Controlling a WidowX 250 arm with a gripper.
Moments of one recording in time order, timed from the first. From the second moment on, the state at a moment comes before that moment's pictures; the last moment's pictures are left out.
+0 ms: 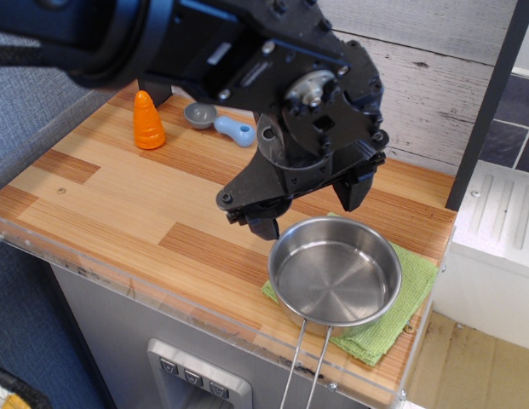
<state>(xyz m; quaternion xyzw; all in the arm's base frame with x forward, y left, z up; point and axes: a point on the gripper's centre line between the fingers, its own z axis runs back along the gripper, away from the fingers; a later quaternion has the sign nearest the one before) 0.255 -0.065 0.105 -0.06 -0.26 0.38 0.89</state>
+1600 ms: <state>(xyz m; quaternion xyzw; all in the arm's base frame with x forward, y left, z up) 0.391 0.031 0.068 -0.08 -0.24 0.60 0.75</state>
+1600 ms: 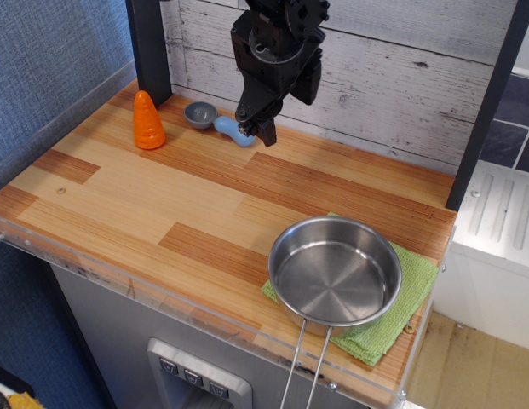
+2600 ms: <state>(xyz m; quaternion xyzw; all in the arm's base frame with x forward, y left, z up) 0.392 0.081 0.019 0.01 -0.20 0.68 0.71</state>
